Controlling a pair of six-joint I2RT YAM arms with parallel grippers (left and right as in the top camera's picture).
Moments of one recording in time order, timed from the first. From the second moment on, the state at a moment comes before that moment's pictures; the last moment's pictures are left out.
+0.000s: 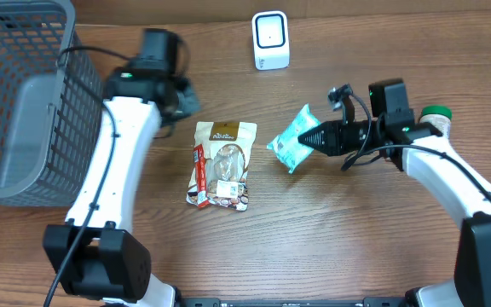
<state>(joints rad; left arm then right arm) -0.07 1.72 1.61 -1.07 -0.09 -0.47 0.22 1.66 1.06 -0.36 -0.91 0.16</state>
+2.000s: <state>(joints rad) 0.14 1.72 1.61 -1.02 -0.18 -0.36 0.48 2.35 2.30 -0.49 0.13 -0.75</state>
